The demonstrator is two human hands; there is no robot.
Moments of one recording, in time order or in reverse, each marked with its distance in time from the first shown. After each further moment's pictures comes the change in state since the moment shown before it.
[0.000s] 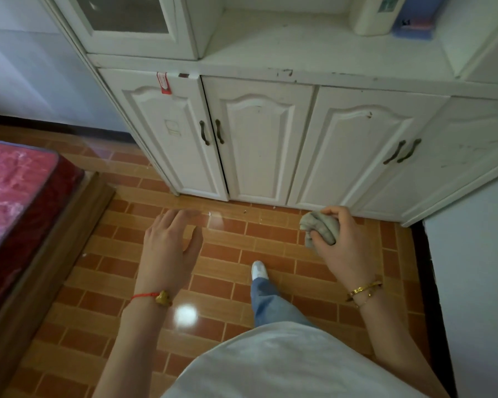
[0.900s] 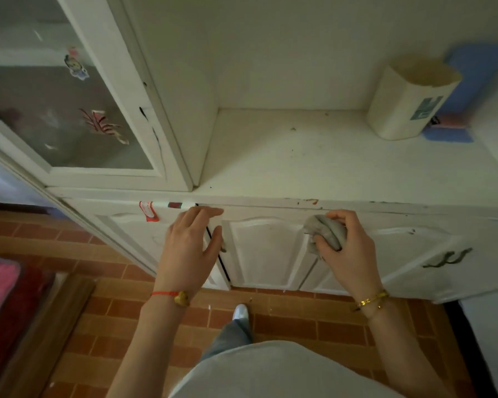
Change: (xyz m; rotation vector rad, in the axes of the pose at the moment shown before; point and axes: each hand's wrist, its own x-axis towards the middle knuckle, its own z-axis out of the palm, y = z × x) left_hand 0.414 -0.024 0.029 -0.086 0.018 0.197; right_hand 0.369 -0.067 0.060 0.084 0.190 -0.035
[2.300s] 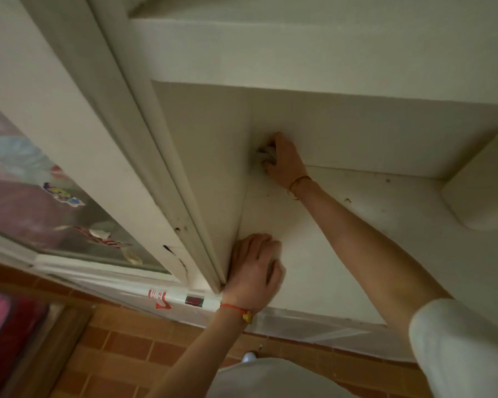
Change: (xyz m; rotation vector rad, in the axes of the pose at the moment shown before) left_hand 0.197 -0.083 0.115 0.007 0.005 0.195; right_hand 0.403 -0.076 0.236 -0.171 -0.247 -0.310
